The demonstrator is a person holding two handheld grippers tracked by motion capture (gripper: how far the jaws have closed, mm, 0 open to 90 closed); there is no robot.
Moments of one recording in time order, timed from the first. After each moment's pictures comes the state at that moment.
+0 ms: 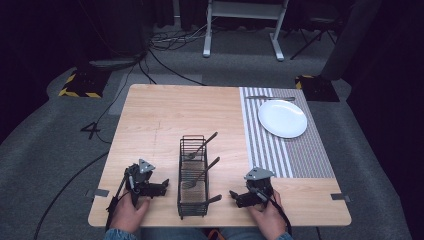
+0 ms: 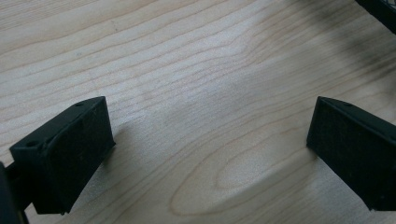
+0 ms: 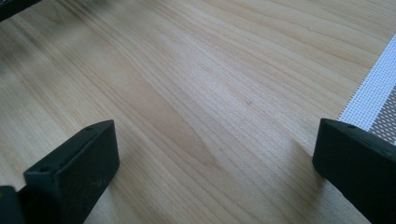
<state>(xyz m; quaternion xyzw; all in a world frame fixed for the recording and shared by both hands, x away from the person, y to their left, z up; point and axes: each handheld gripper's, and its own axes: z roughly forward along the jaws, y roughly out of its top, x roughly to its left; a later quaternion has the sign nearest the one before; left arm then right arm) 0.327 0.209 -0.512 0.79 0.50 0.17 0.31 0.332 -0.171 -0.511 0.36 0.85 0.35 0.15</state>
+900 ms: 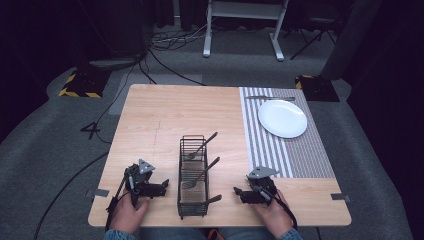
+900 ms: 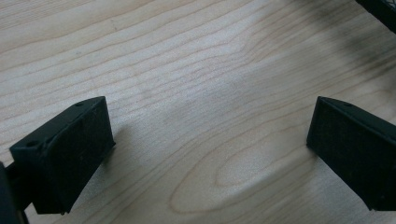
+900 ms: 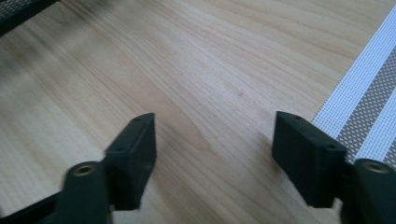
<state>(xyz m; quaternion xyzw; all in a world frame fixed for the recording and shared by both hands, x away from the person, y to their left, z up) 0.326 0.209 -0.513 0.79 0.50 0.17 0.31 0.330 -0.178 -0.498 0.37 0.86 0.34 0.13</state>
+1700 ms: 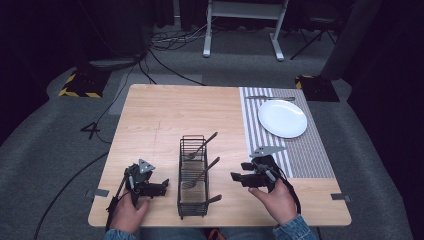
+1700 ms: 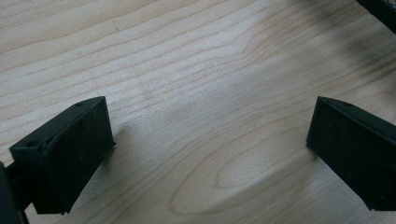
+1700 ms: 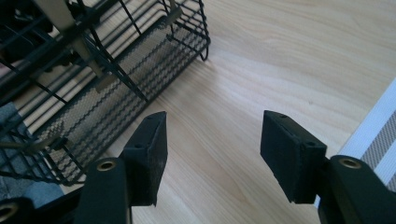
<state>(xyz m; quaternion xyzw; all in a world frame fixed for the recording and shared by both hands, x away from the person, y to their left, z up) 0.326 0.209 -0.512 0.79 0.51 0.17 0.31 0.348 -0.165 -0.413 0.37 0.84 0.38 0.06</state>
